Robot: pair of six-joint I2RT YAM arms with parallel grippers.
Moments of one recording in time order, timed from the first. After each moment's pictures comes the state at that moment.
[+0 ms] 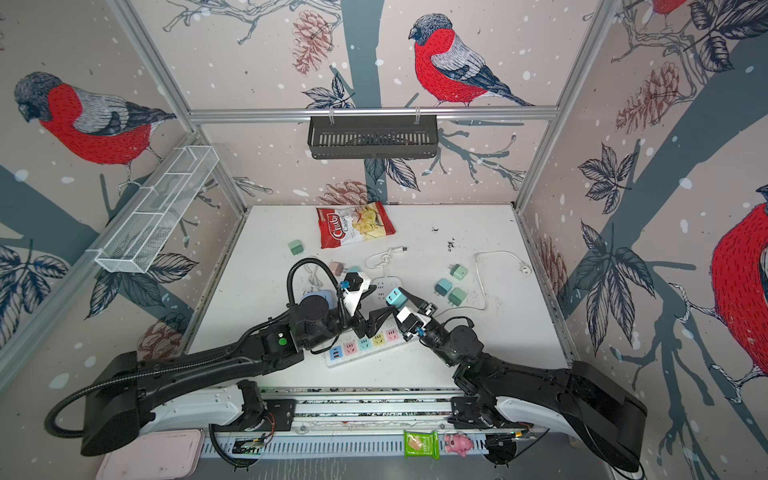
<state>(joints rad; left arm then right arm) -1.06 1.13 0.64 0.33 -0.05 -0.18 0.96 1.01 0.12 1.11 0.08 -0.52</state>
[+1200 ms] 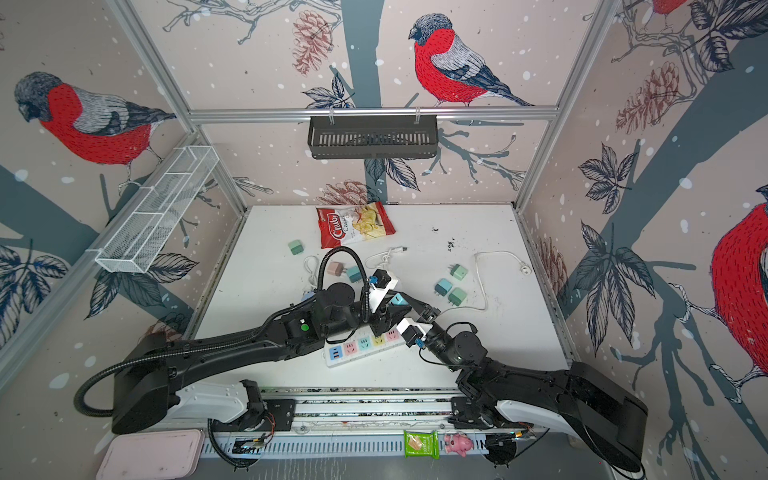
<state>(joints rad) -1.07 1.33 0.82 0.24 0.11 -0.15 0.96 1.00 0.06 1.17 0.09 -0.66</state>
